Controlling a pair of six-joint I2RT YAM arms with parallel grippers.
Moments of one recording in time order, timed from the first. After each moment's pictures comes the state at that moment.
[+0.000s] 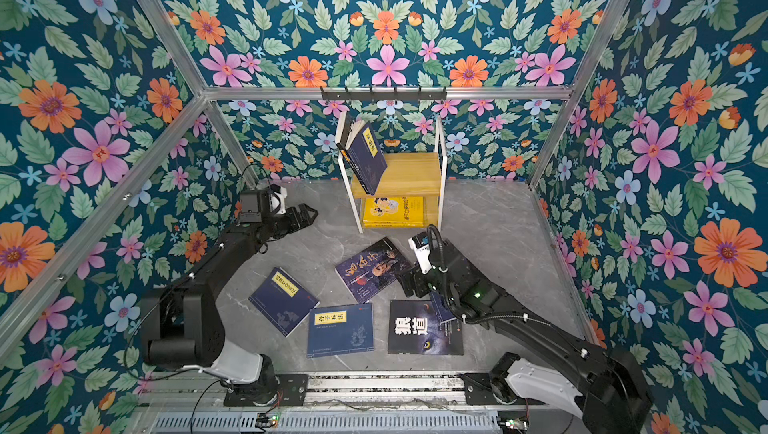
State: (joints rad) left arm -0.03 1.47 1.06 -0.27 0.34 -0.39; right arm 0.75 1.11 0.75 -0.20 -0.03 0.25
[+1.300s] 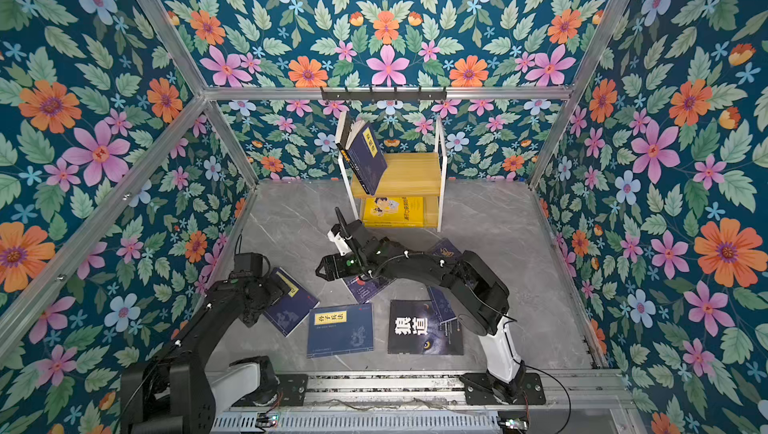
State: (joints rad) left arm 0.07 1.13 0.56 -0.66 -0.06 -0.70; right arm 0.90 2.03 1.48 -0.15 -0.42 0.60
